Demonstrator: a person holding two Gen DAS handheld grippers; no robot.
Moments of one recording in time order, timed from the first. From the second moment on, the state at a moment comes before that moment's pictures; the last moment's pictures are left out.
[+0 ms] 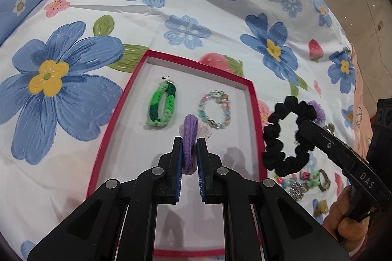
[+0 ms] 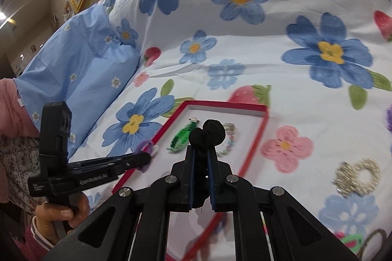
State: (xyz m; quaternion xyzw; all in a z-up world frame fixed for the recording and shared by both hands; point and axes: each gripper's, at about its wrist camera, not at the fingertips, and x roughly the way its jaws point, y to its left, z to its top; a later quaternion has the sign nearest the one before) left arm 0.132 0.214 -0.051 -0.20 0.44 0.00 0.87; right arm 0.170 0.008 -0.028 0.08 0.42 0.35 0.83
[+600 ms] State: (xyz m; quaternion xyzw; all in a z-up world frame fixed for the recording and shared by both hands) left arm 0.177 0.226 -0.098 -0.19 0.49 0.00 0.85; right arm 0.219 0.057 -0.100 0.04 0.48 0.34 0.81
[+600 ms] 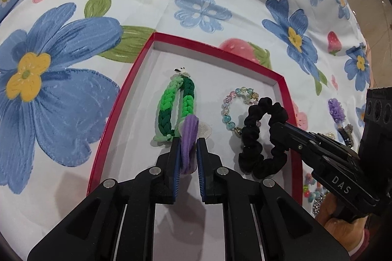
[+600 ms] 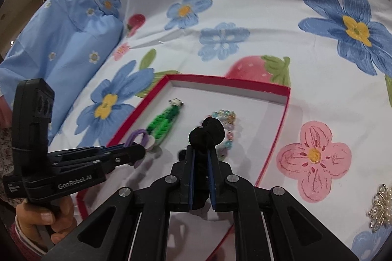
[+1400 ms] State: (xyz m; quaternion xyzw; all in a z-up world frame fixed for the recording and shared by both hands) left arm 0.163 0.222 -0.082 -0.18 0.47 0.02 0.86; right arm 0.219 0.039 -0.088 0.07 0.48 0.33 0.81
